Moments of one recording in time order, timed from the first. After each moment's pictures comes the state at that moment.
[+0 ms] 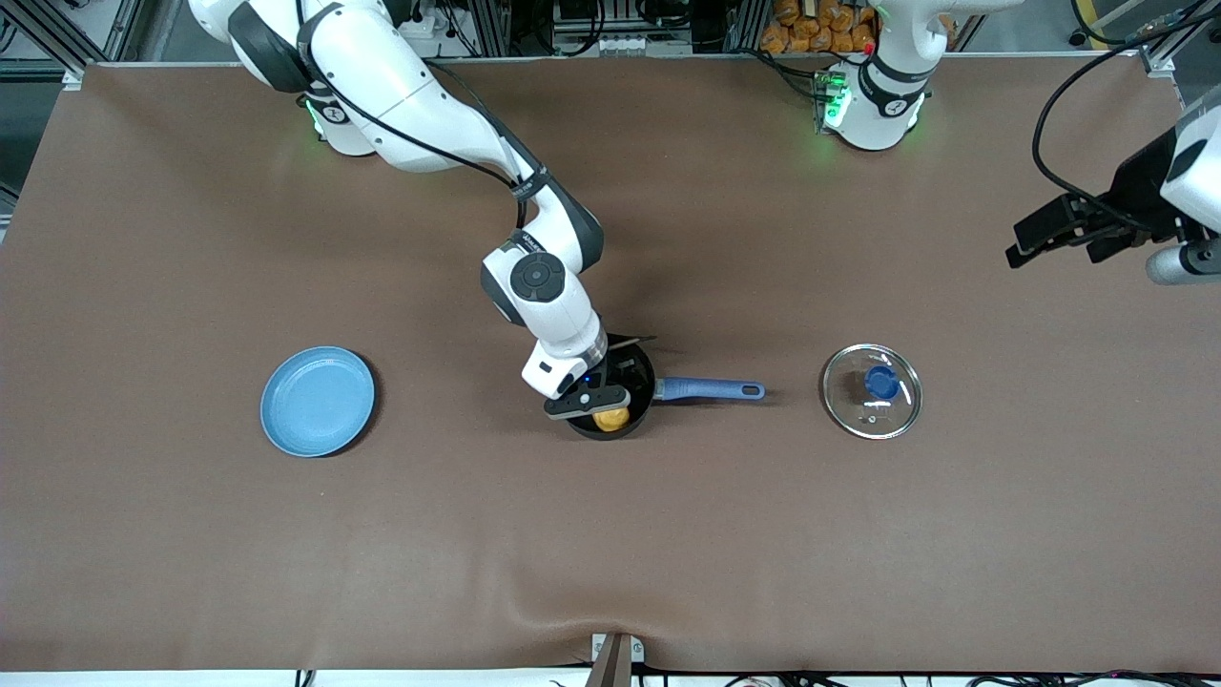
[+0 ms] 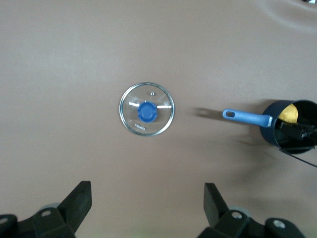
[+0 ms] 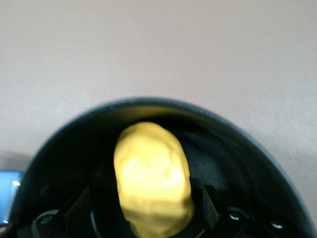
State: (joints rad) left arm -0.04 0.04 -0.06 -1.47 -0.10 1.52 -0.21; right arm 0.64 0.84 0.07 -1.47 -0.01 2.62 0.58
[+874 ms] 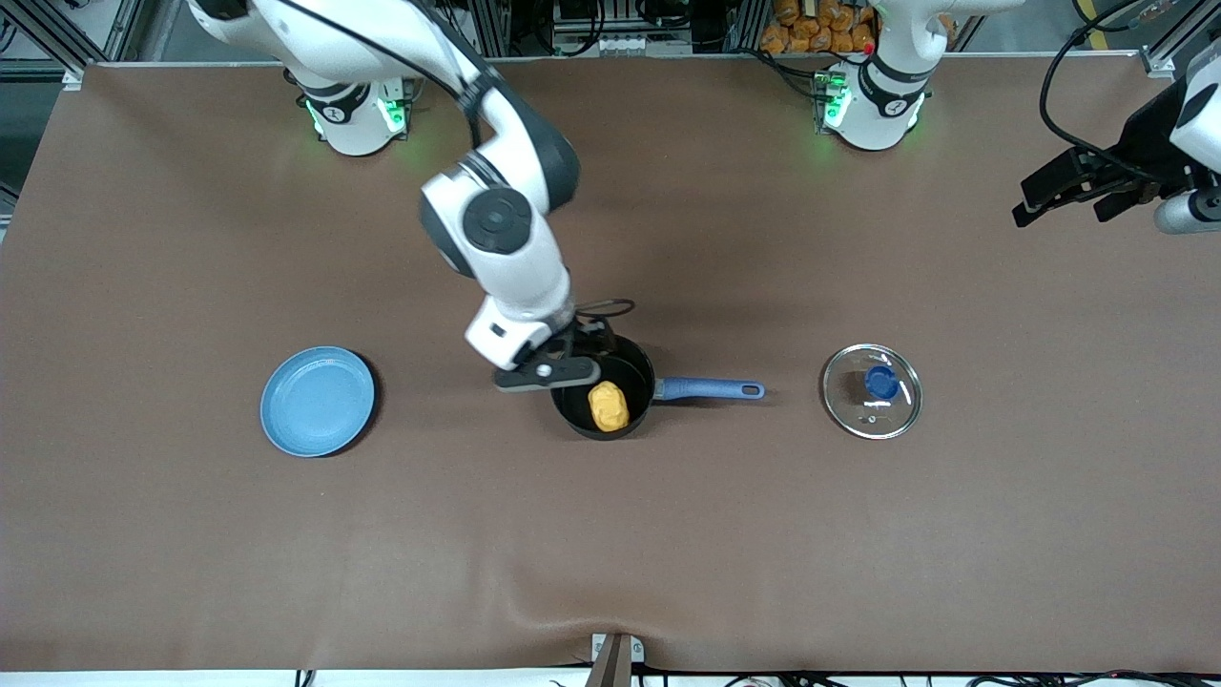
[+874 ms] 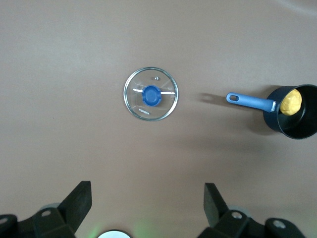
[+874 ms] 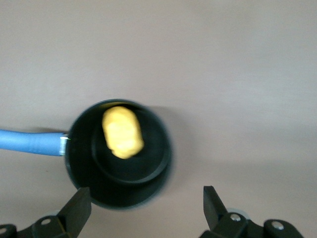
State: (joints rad) left arm -0.06 -0.05 -0.03 -1.55 -0.10 1.49 -0.20; right arm 0.56 0.50 0.06 -1.43 -0.01 2.02 0.58
